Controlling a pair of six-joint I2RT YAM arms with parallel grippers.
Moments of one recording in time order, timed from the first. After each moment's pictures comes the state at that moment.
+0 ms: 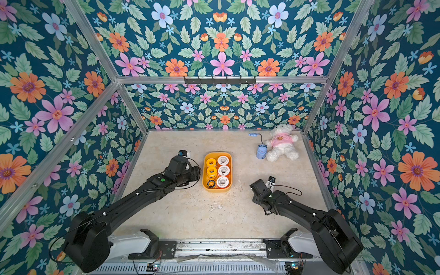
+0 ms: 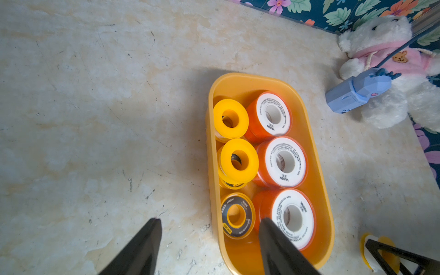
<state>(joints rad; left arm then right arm) -0.59 1.26 0.83 -0.31 -0.12 -0.53 0.64 1.23 0.50 -0.44 0.31 0.94</state>
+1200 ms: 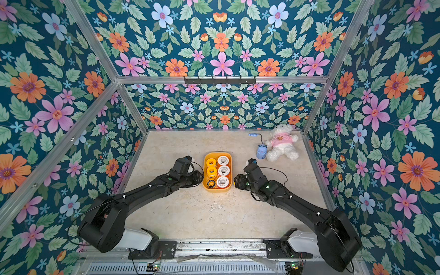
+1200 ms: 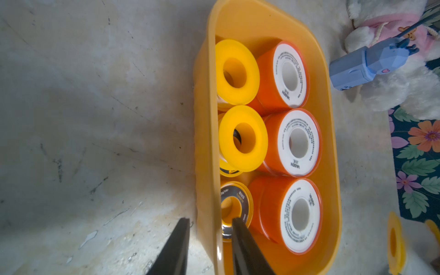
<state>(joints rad) -0.52 1.44 0.75 -0.13 0.14 -0.62 0.71 1.27 0.76 -0.24 -0.03 0.73</state>
